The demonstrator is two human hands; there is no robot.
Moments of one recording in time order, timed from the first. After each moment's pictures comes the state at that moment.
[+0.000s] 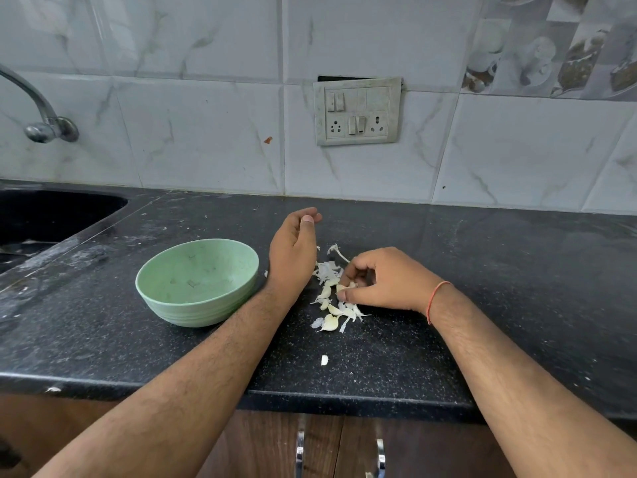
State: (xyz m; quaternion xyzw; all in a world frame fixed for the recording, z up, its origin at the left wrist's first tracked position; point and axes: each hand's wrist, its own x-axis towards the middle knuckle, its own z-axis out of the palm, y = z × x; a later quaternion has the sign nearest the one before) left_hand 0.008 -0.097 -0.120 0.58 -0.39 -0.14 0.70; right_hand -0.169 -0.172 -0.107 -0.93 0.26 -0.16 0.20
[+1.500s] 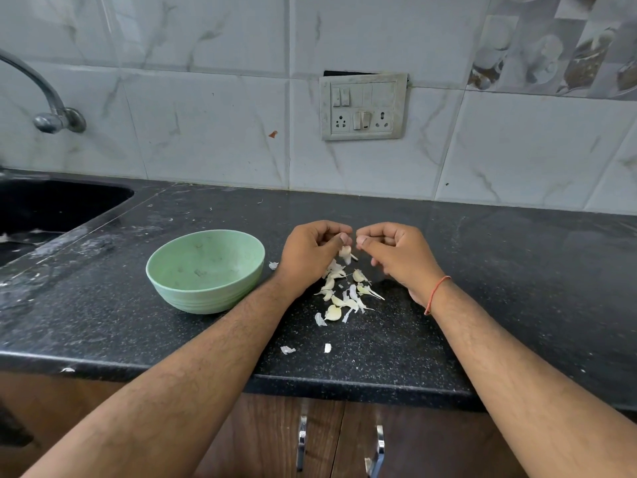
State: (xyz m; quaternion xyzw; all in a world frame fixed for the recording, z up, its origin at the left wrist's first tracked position) left_hand 0.015 -0.102 -0.134 0.57 -0.52 -0.19 0.61; right_hand -0.165 -0.166 -0.108 -0.74 0.34 -0.40 0.43
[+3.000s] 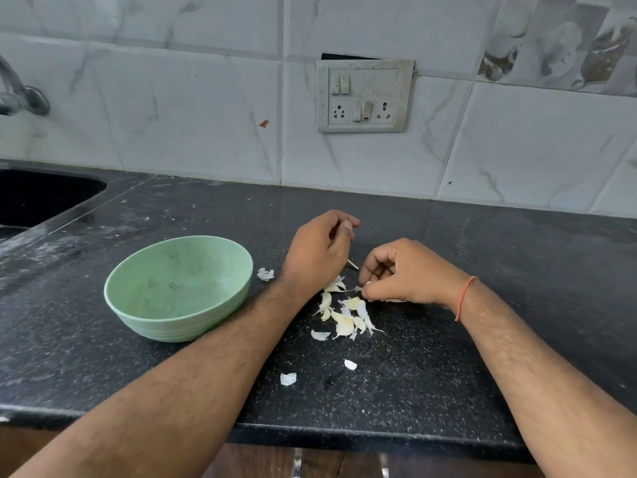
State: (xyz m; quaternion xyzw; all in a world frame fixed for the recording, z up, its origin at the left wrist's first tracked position) left_hand 0.013 -0.135 -0.130 0.59 -0.56 -0.10 0.58; right_hand -0.172 -0.194 -0.093 -0.89 0.33 -0.13 0.29
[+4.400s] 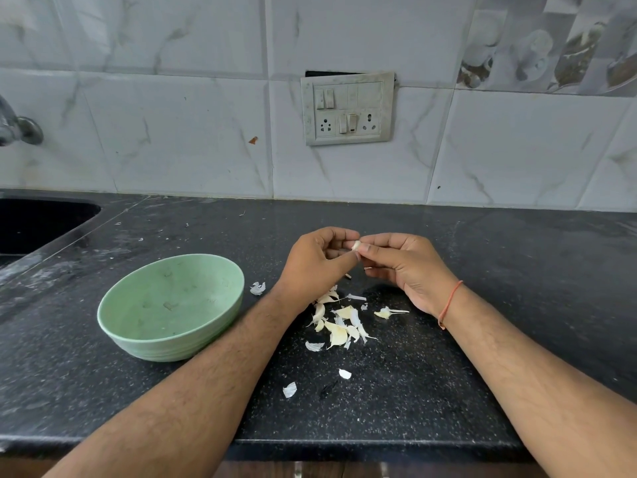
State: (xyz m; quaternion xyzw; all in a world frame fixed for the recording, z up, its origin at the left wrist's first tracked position) left_hand 0.007 -0.133 -0.128 0.52 -0.53 -0.27 0.61; right_hand -0.169 -0.208 -0.112 -0.62 0.28 -0.38 0.62
